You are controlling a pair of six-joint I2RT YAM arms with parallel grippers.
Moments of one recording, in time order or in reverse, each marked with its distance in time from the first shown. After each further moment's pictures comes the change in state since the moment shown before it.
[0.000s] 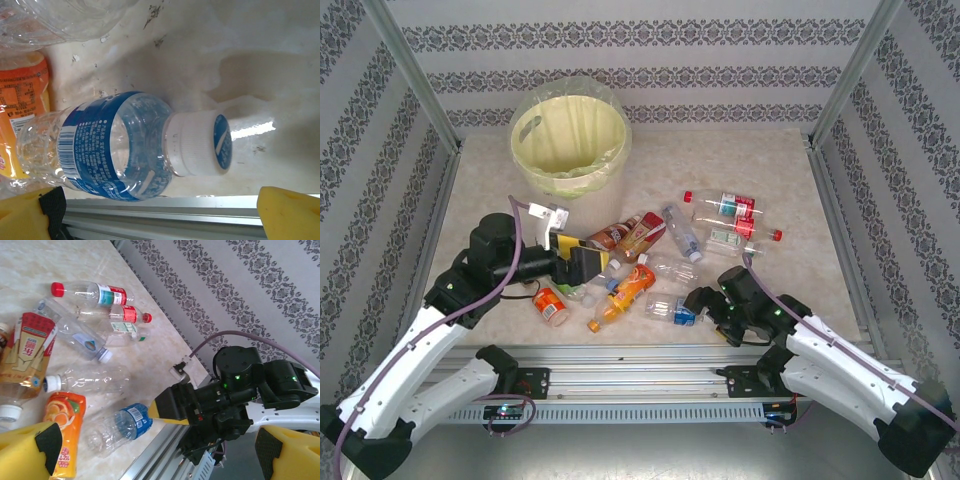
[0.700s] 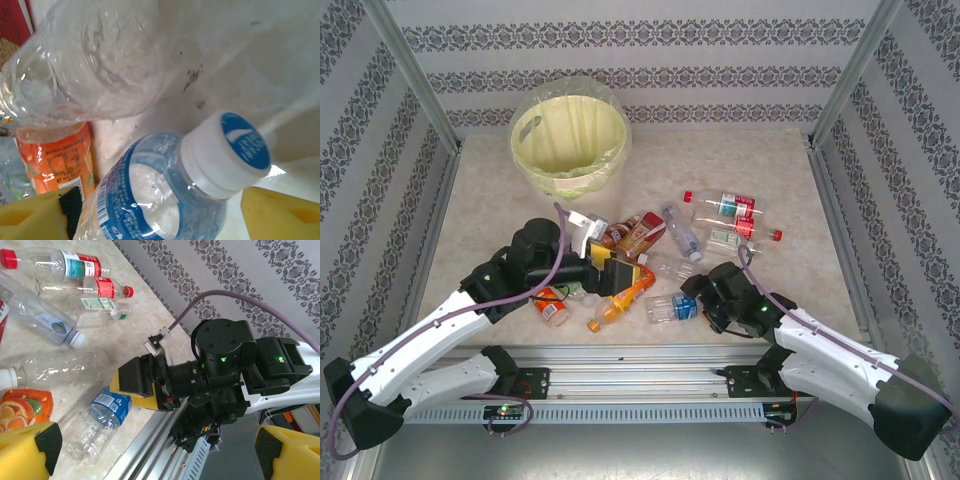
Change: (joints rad) left arm -0.223 0.139 -0.029 0.131 -0.107 -0.028; right arm 0.021 0.130 -0.039 0.280 0.145 0.195
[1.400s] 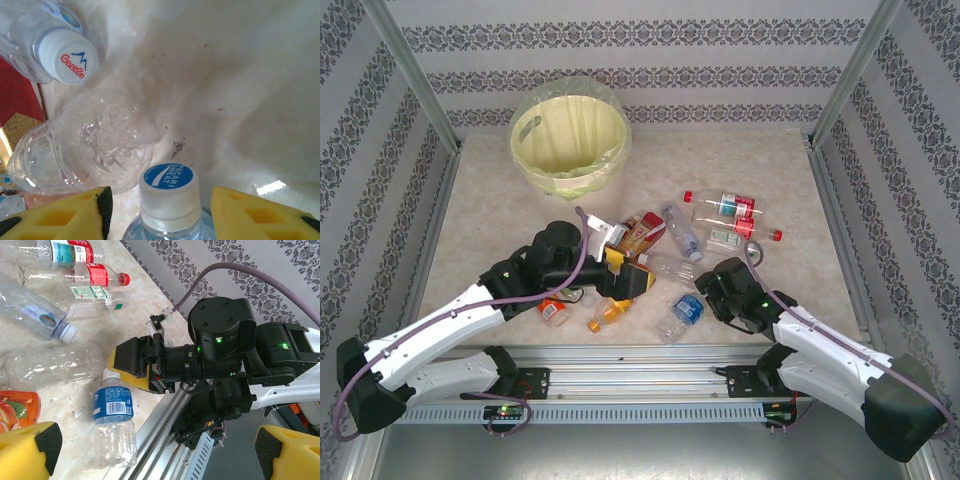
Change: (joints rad) left arm -0.075 0.082 0.006 0.048 -0.049 0.000; right arm -0.098 0.033 -0.016 0.048 0.083 0.000
